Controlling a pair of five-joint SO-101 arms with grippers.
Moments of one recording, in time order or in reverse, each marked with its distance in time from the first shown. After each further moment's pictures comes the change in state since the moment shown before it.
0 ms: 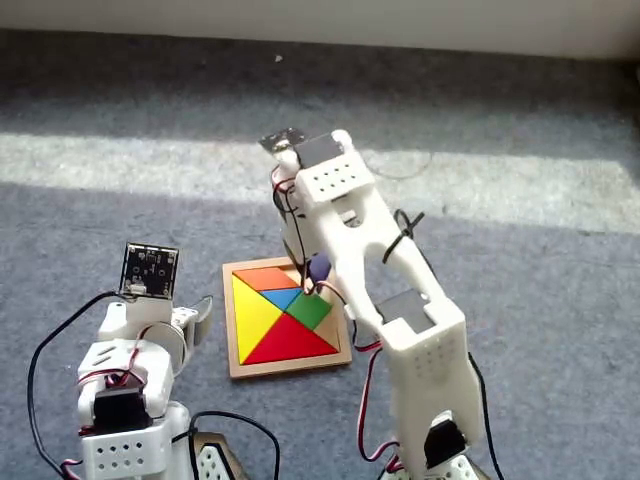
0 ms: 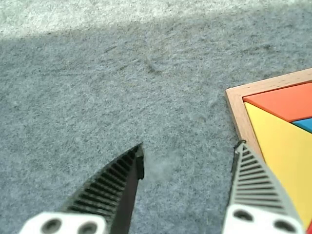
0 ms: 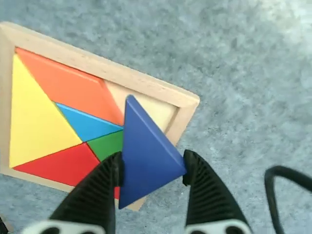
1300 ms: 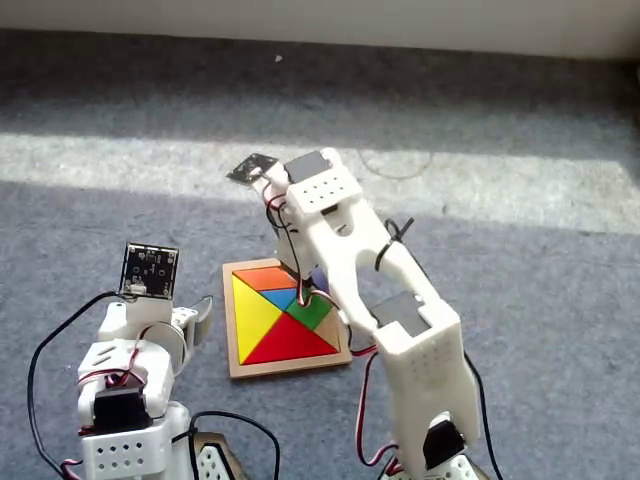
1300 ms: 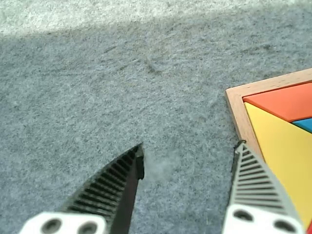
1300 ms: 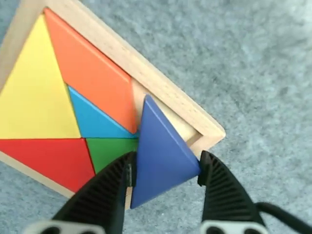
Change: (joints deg) left arm 0.0 0.0 0.0 0.0 0.0; right arm -2.2 0.0 7.6 -8.0 17.4
